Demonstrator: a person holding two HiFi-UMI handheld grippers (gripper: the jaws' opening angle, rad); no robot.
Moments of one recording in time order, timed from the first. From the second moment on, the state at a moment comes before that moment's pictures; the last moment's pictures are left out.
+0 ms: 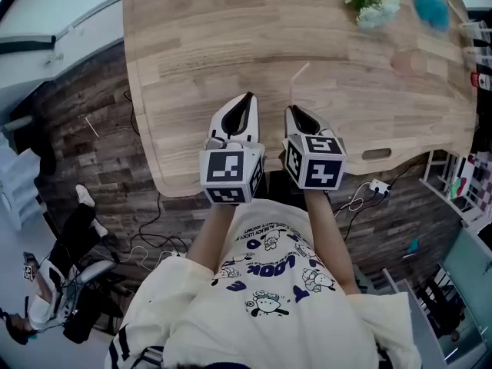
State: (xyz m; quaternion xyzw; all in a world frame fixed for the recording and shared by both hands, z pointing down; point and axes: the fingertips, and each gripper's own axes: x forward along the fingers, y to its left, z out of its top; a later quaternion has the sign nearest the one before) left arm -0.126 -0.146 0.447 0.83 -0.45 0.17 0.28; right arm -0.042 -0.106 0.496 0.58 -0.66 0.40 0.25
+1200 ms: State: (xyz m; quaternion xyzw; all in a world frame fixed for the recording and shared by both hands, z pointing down) left arm 0.009 -0.119 0.395 0.89 -0.36 0.16 0.23; right arm 0.091 -0.074 0.422 0.68 -0.62 0.36 0.13
